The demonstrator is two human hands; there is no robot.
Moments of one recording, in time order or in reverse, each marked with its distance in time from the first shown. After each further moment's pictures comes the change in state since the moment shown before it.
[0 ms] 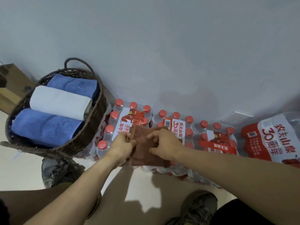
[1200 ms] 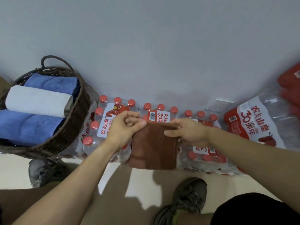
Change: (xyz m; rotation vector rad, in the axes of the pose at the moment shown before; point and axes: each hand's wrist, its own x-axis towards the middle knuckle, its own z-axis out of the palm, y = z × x) left_hand -0.020 0.040 0.034 -0.180 -0.141 0.407; right_hand -0.049 0.075 -0.073 0.788 -0.280 0.273
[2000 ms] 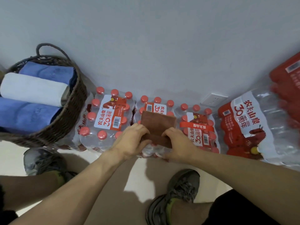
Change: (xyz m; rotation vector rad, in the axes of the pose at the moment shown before) left_hand -0.021 -0.052 0.021 0.871 -0.238 0.614; right_hand -0.005 0.071 0.038 -0.971 0.342 -0.283
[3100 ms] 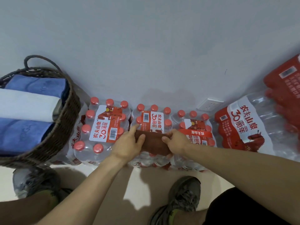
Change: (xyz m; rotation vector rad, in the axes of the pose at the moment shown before) left_hand 0.023 -0.007 0.001 -0.178 -0.048 -0.540; right_hand 0.043 -0.007 -0.013 0.458 -0.038 0.545
